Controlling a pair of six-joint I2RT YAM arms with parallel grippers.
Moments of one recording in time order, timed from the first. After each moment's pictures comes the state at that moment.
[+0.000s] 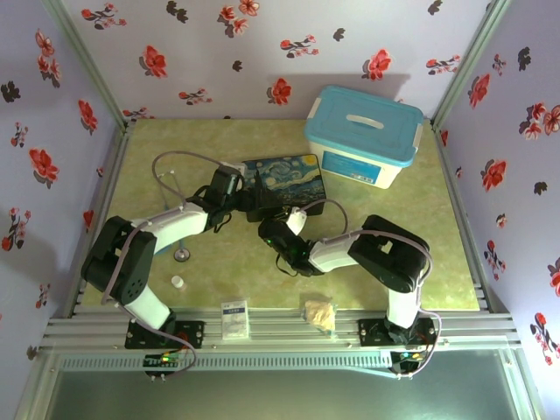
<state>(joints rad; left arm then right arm) -0.56 1.62 0.91 -0.01 -0.10 -0.33 1.03 1.86 0.80 0.37 0.47 1.22</state>
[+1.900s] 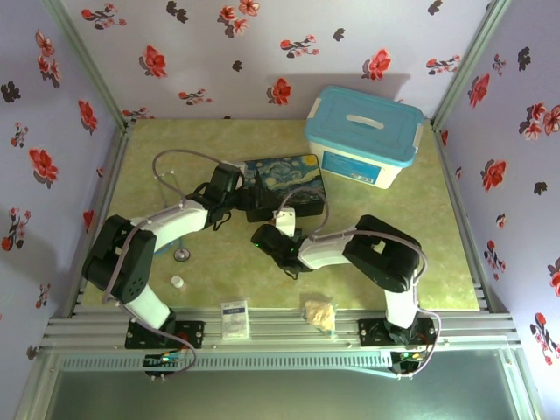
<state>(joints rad) -0.55 1.63 0.94 -0.07 -0.09 -0.33 1.07 1.92 0.95 0.00 0.64 0.83</state>
